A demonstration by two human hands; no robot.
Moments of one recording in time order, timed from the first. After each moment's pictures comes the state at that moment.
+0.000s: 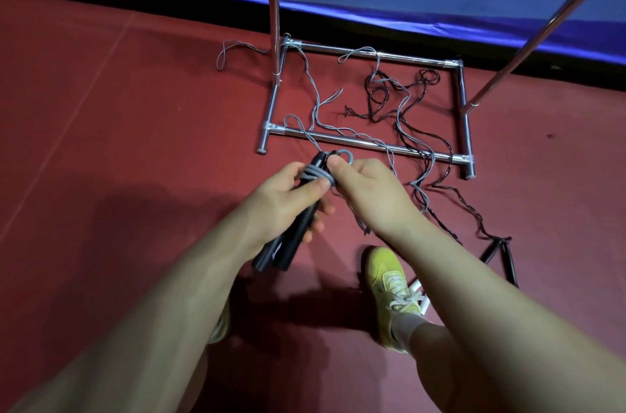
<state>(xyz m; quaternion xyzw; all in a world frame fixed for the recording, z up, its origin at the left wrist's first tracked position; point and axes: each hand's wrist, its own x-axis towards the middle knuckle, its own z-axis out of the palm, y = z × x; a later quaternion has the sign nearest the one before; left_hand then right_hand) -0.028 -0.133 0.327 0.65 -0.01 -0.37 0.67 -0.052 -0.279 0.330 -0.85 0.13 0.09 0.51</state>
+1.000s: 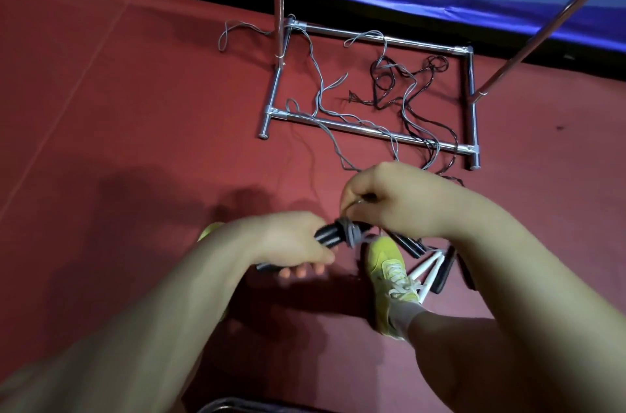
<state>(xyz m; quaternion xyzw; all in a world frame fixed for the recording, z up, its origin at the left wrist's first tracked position) -0.047 -0.136 0.303 0.75 -0.16 -0.57 0.28 -0.064 -0.305 0.354 -0.91 -0.14 0.25 0.30</state>
